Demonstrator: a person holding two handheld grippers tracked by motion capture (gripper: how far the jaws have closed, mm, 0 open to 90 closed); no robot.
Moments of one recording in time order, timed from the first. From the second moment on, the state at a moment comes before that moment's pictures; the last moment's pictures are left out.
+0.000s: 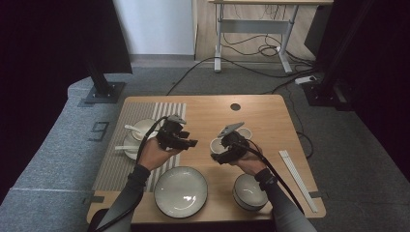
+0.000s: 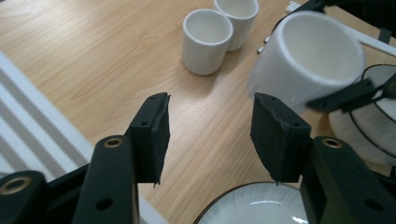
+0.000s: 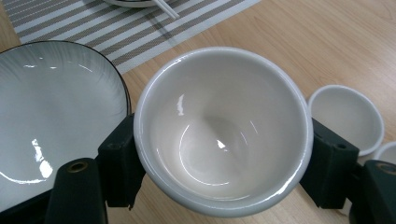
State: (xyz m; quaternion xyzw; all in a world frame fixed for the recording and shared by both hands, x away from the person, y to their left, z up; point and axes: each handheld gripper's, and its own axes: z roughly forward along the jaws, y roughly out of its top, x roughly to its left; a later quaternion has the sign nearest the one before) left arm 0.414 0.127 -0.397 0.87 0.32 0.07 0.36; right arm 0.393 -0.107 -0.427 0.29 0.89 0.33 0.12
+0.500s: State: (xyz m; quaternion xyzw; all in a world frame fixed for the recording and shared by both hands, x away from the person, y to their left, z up) left arm 0.420 0.093 -0.398 0.89 0.30 0.05 0.35; right arm 0.391 -0.095 -0.432 0.28 0.90 0.32 0.12
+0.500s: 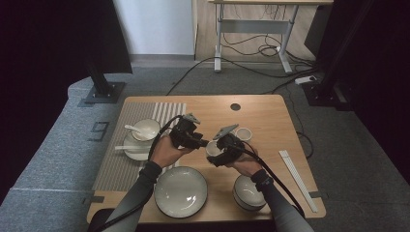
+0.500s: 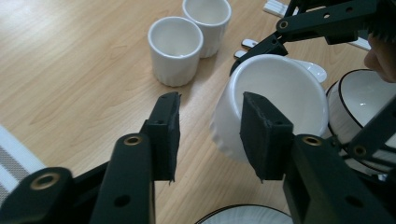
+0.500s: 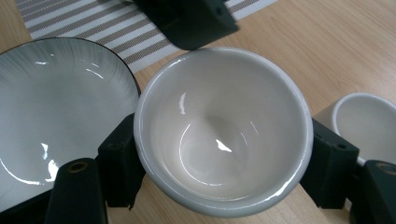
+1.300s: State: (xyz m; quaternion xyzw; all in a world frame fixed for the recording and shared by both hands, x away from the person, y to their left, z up) left arm 0.421 0.071 -0.408 0.90 0.30 0.03 0.31; right arm 0.387 -0.085 -0.431 0.26 0.90 0.33 0.12
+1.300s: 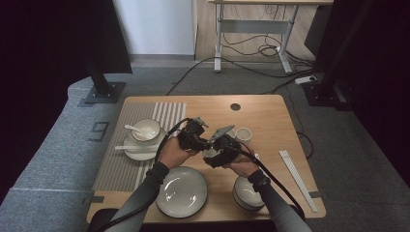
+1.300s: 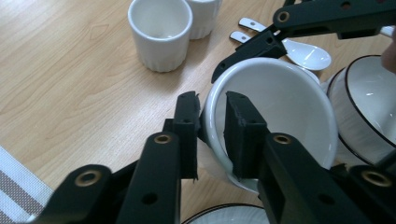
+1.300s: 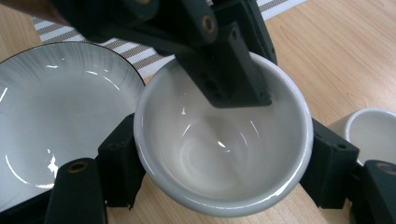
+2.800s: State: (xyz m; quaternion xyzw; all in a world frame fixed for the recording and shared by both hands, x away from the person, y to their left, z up) left arm 0.418 0.103 -0.399 0.90 0.33 0.06 0.29; right arm 0.390 -0.102 -0.425 0.26 0.89 0.37 0.11
